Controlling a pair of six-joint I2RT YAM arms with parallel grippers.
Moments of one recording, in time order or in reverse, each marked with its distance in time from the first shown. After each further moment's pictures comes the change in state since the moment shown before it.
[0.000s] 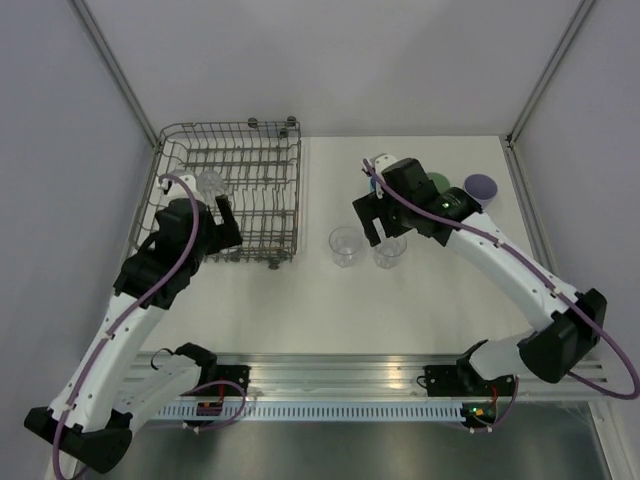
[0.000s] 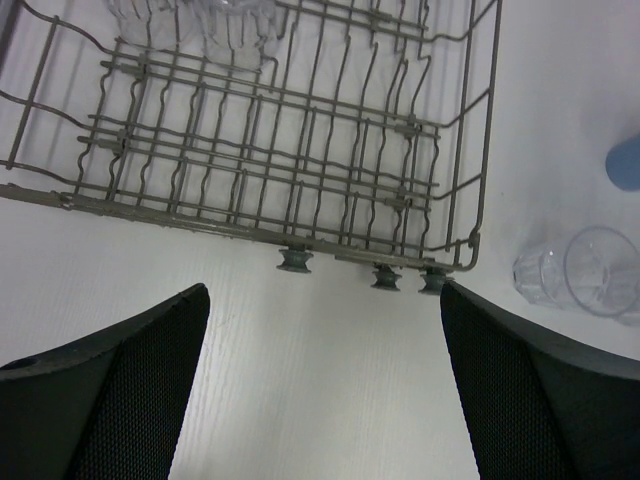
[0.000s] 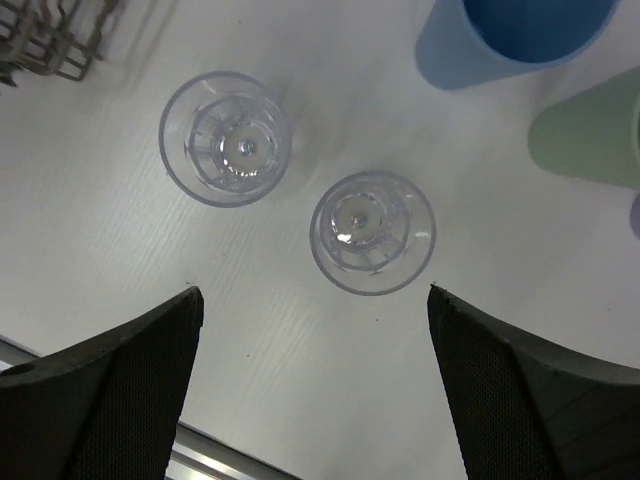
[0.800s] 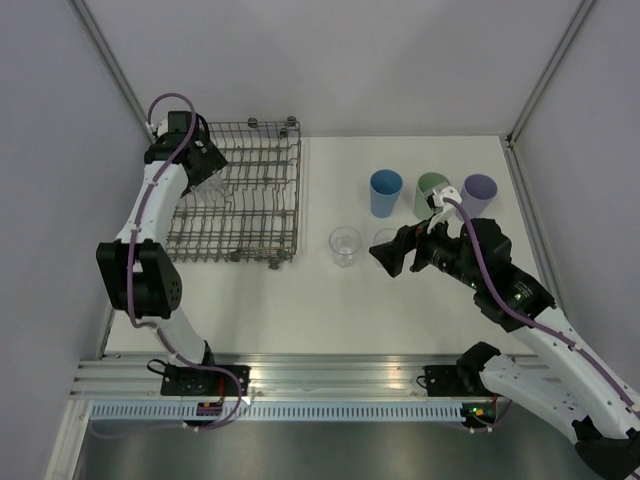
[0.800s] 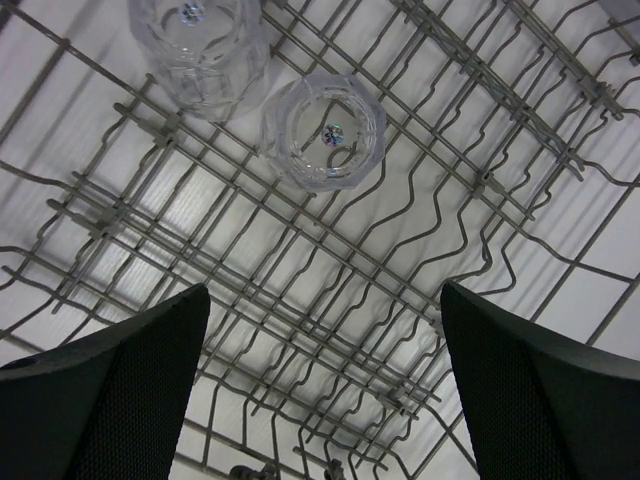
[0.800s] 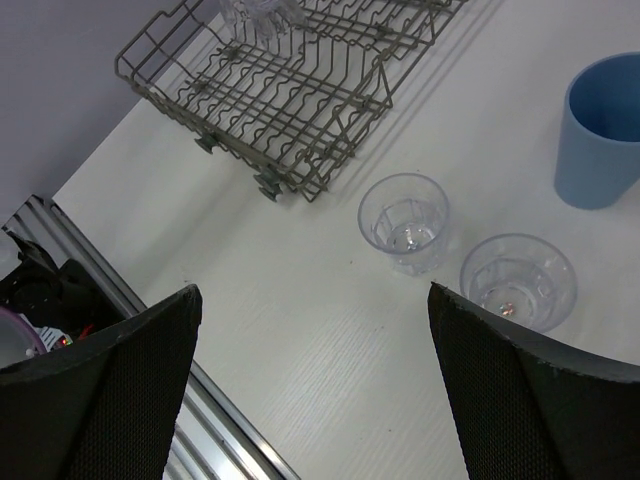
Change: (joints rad) left arm 0.394 0.878 0.582 0.013 0.100 -0.199; right arm -0.002 -0.676 -0.494 0.474 -0.245 0.229
